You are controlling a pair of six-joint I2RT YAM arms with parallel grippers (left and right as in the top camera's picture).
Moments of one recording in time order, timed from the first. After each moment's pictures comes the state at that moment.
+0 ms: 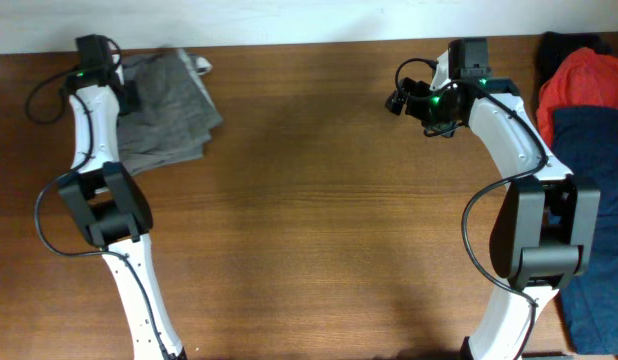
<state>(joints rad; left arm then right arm) 0.26 2.77 2.58 -0.89 -0.17 0.05 0.00 2.06 1.65 -0.66 -0.36 0.40</state>
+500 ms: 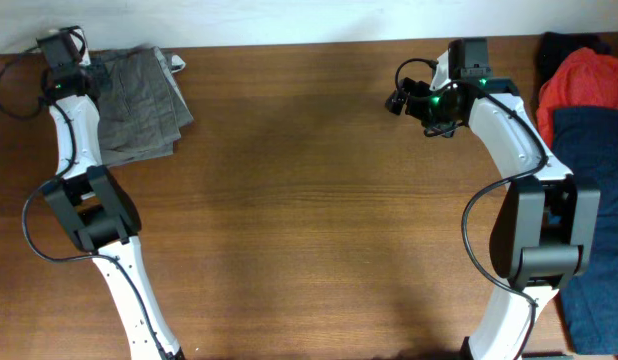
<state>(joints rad) 0.33 2.79 2.58 -0.44 -0.06 0.09 0.00 2.06 1.65 -0.66 -0.36 0.40</state>
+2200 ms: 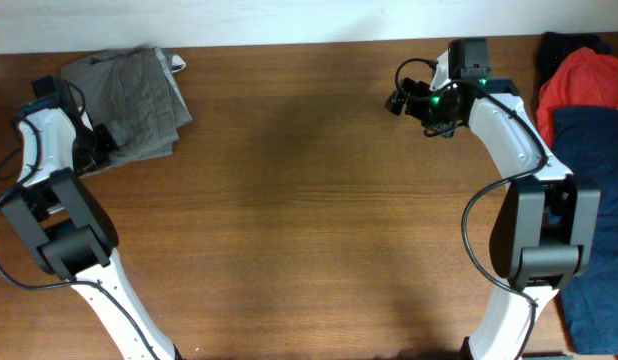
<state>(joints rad) 0.41 2.43 2.03 -1.00 -0.03 -0.13 0.00 2.06 1.65 -0.66 -0.36 0.40</state>
